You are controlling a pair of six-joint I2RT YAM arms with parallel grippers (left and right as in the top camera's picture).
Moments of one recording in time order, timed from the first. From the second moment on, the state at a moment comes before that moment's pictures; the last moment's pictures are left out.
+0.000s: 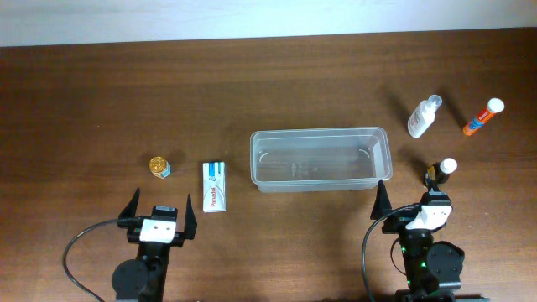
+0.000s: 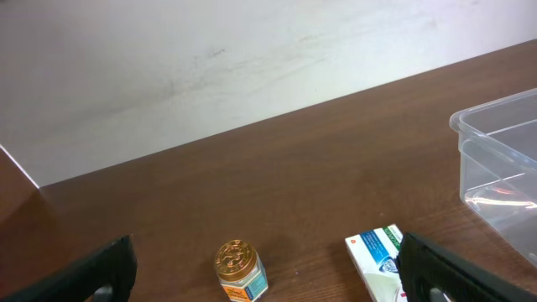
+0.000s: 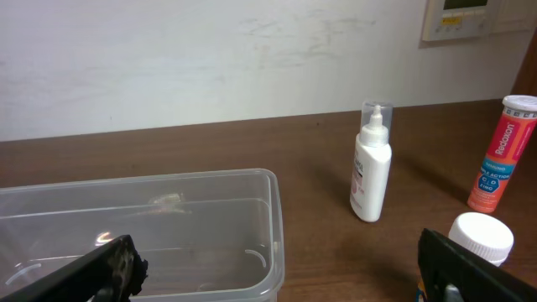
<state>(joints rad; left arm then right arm) -0.04 0.01 0.01 -0.07 0.02 0.26 -0.01 0.02 0.02 -0.08 0.02 0.08</state>
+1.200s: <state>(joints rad) -0.04 0.01 0.01 -0.07 0.02 0.26 -0.01 0.26 0.45 -0.01 -0.05 0.01</state>
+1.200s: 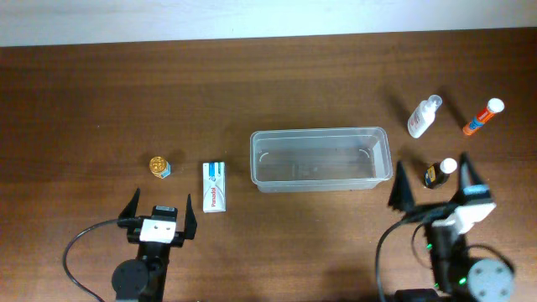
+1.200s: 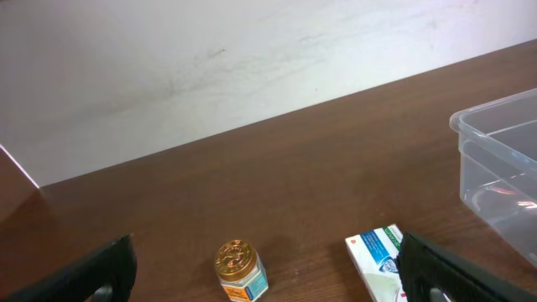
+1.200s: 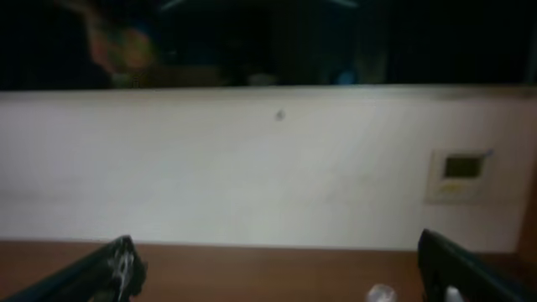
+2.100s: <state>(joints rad) -0.04 0.01 0.01 -0.07 0.02 0.26 -0.35 1.84 2.01 -1.25 -0.16 -0.14</state>
